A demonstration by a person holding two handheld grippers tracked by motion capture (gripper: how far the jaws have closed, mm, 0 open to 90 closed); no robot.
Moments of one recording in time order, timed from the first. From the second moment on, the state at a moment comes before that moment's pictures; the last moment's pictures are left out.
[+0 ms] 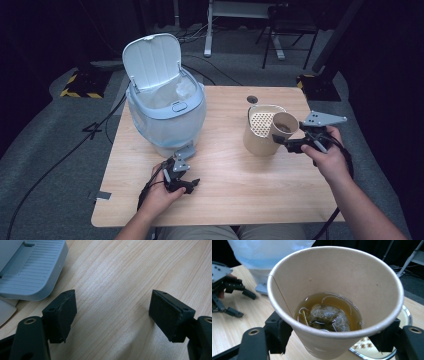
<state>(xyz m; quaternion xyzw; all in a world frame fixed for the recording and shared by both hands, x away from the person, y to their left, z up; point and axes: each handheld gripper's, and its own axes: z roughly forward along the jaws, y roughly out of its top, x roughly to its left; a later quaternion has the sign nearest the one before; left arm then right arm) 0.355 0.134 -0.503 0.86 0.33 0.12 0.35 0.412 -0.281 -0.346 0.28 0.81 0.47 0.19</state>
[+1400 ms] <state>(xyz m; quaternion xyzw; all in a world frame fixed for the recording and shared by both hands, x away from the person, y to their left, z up) 0.354 0.134 -0.503 0.86 0.34 0.13 0.35 0.485 -0.275 -0.338 0.19 0.86 0.26 0.40</state>
